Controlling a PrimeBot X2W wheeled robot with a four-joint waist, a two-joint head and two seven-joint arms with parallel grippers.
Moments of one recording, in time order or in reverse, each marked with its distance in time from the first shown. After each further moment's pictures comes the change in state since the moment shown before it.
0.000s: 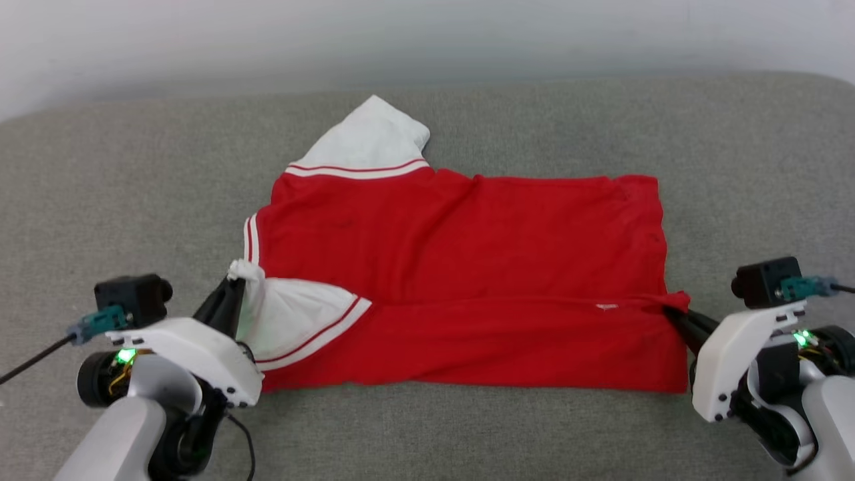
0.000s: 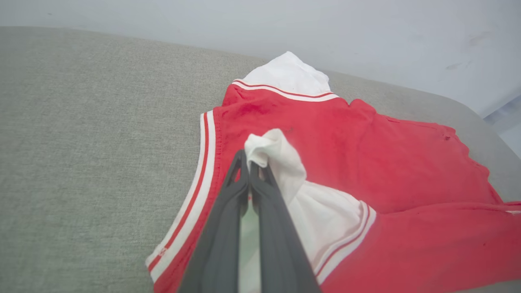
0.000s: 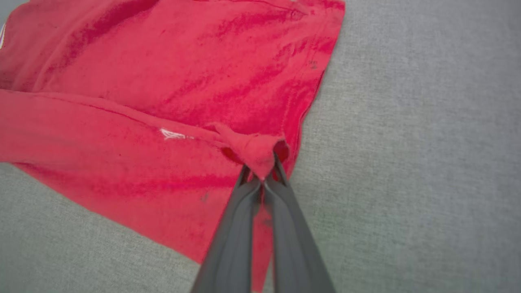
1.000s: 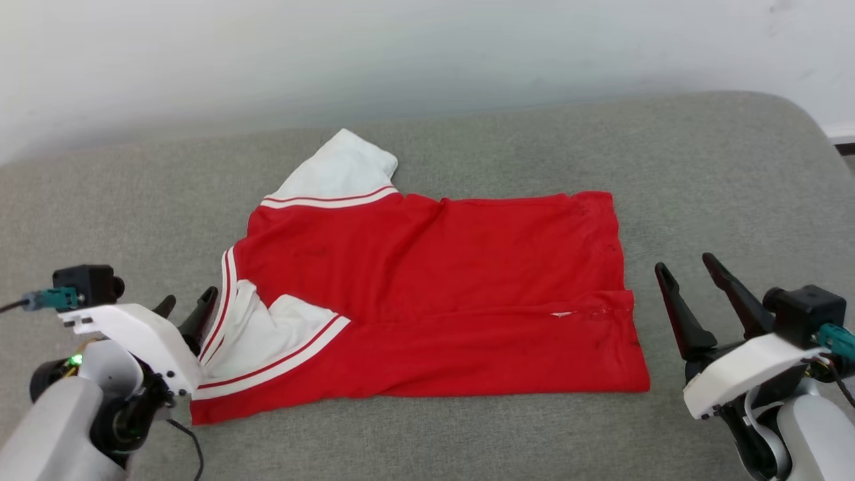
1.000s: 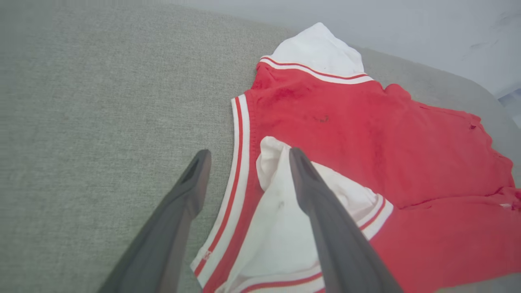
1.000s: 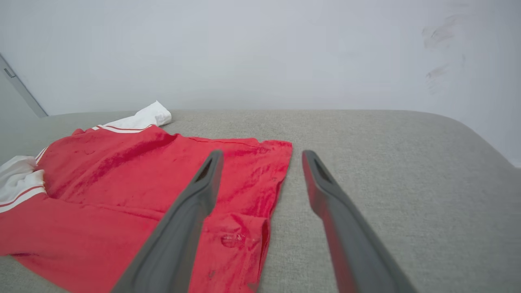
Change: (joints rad) left arm -0.132 0.026 0.017 0.368 -0.119 -0.167 0.087; right arm -0.010 0.041 0.030 0.122 -0.046 0.000 -0.586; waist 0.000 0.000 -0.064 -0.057
